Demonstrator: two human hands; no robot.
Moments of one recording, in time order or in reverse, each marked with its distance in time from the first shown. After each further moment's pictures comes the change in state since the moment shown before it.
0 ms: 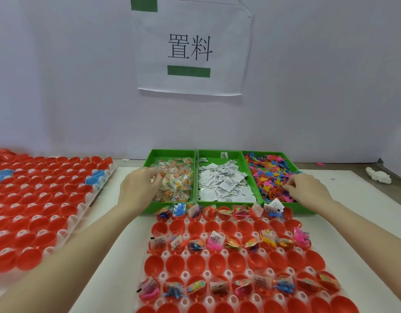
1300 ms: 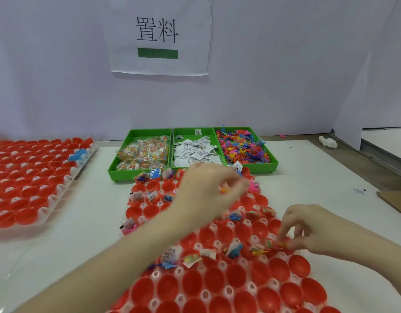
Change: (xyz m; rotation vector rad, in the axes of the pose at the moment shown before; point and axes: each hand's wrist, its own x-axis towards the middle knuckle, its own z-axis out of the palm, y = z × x) left_hand -0.138 0.172 -0.052 -0.418 -0.234 0.589; right_hand -0.211 0.035 -0.075 0.113 -0.509 -0.317
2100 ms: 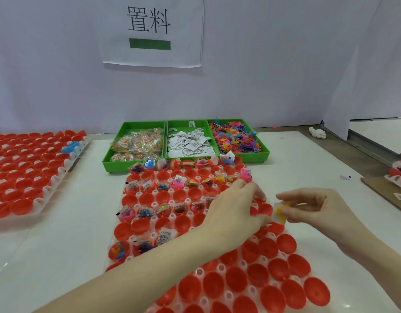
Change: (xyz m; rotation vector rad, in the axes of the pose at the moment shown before) left_hand -0.023 0.042 0.047 -0.135 -0.259 -0.207; right_hand -0.027 -0.003 0.017 0.903 0.512 0.043
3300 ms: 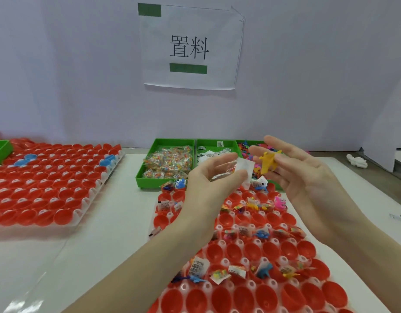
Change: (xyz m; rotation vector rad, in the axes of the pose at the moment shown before) left_hand -0.004 -0.012 -0.092 -0.968 0.472 -0.295; right_hand 0.044 -0.097 0.078 0.461 -0.174 -0.197
